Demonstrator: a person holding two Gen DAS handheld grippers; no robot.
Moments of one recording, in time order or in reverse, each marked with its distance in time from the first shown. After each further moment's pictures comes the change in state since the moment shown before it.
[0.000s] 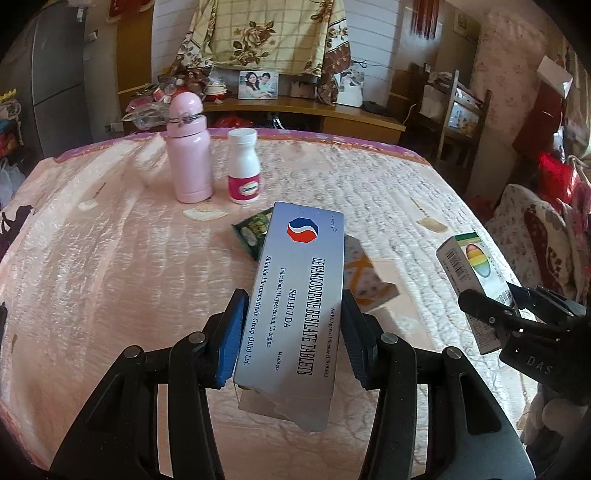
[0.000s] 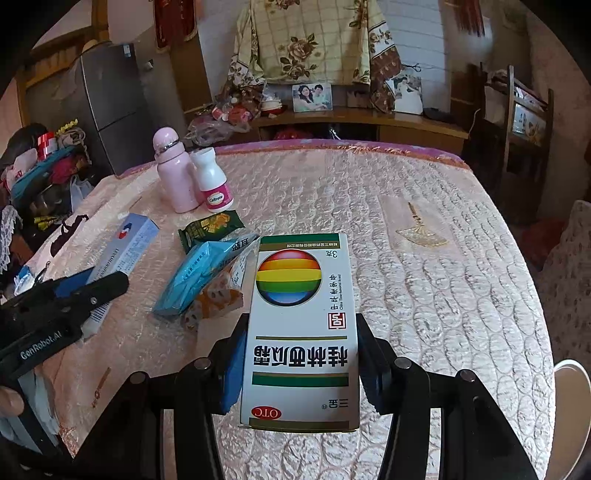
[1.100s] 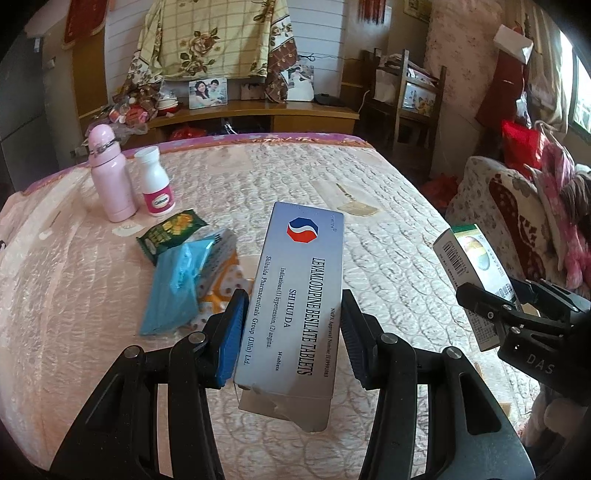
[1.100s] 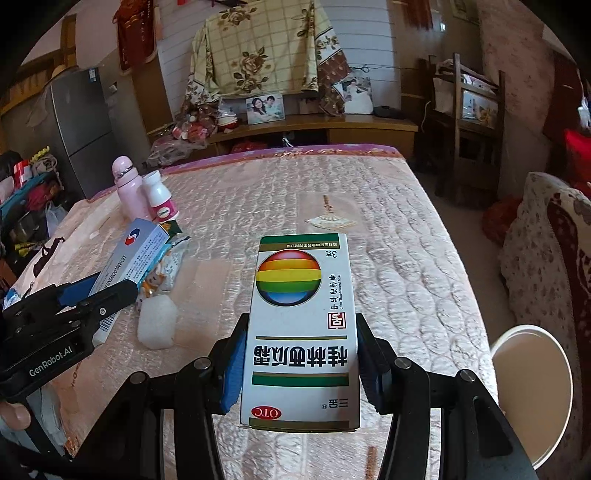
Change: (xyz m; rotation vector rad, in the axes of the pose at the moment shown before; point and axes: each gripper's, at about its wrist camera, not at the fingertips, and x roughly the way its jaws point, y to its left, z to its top) left arm -0.004 -0.111 -0.009 0.126 0.001 -0.077; right arm -0.063 -0.083 -0.035 0.100 -0.036 -0.107
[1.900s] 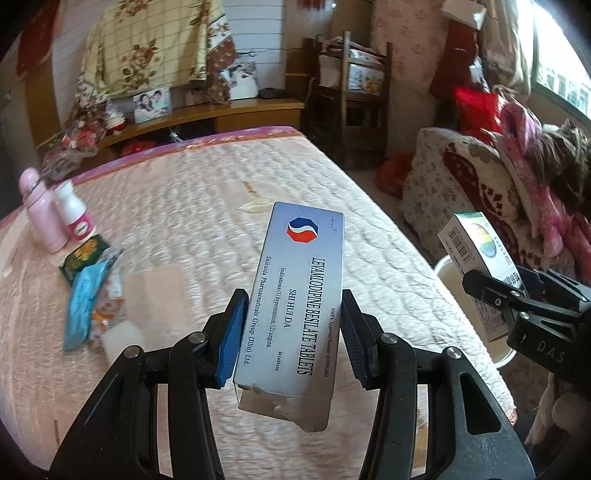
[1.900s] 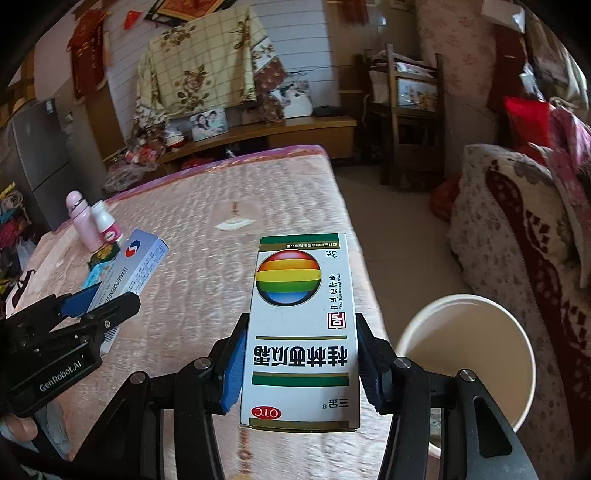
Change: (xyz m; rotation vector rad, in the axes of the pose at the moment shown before) left arm 0.018 -0.124 0.004 0.140 0.019 -0.098; right arm -0.052 -0.106 -0.025 0.139 -0.025 -0.130
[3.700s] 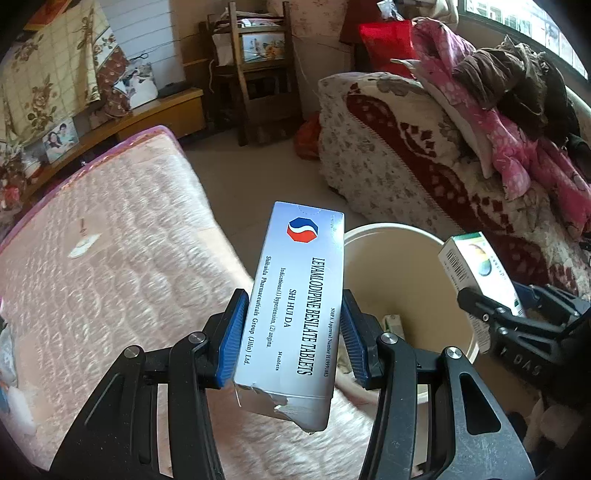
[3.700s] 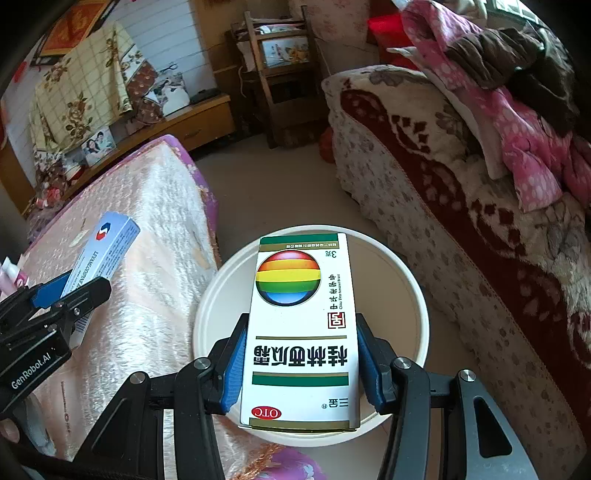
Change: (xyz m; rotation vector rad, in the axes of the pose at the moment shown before) left arm 0.089 -0.205 0.022 0.242 0.094 -0.154; right arm -0.005 -0.213 -0.061 0.297 0.103 -0.230
